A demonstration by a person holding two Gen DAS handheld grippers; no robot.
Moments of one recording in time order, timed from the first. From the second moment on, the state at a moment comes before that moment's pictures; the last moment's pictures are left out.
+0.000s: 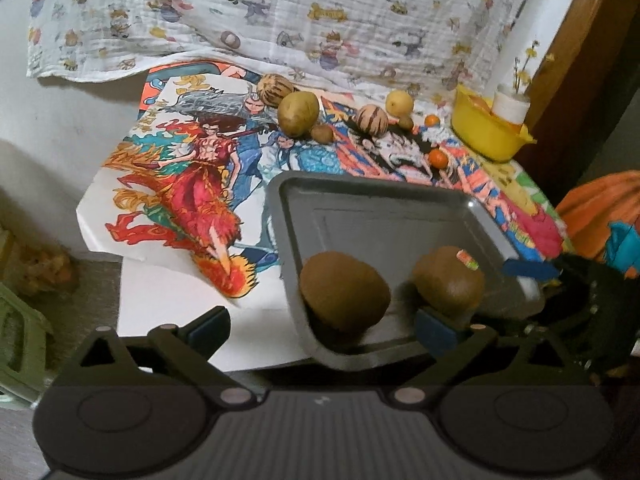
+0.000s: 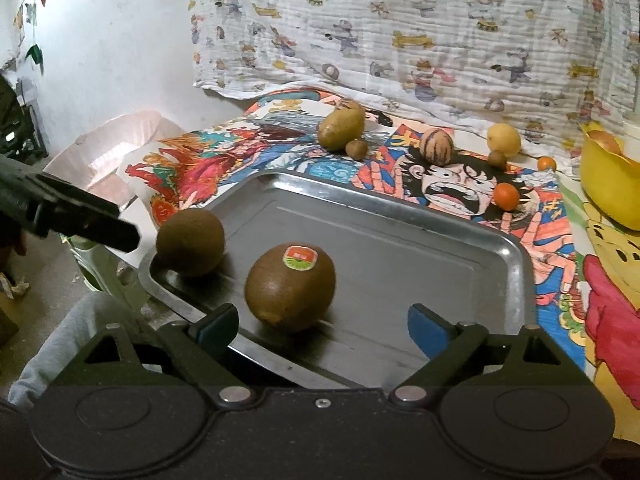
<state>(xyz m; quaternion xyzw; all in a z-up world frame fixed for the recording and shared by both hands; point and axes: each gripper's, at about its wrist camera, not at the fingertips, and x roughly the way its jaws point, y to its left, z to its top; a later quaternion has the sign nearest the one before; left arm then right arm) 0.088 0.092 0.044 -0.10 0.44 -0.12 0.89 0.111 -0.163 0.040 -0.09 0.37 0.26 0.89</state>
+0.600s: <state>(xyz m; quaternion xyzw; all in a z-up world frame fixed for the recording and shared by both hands) 0.118 0.094 0.056 -0.05 0.45 -0.08 0.89 0.149 -0.192 0.047 -0.03 0.37 0.25 0.90</state>
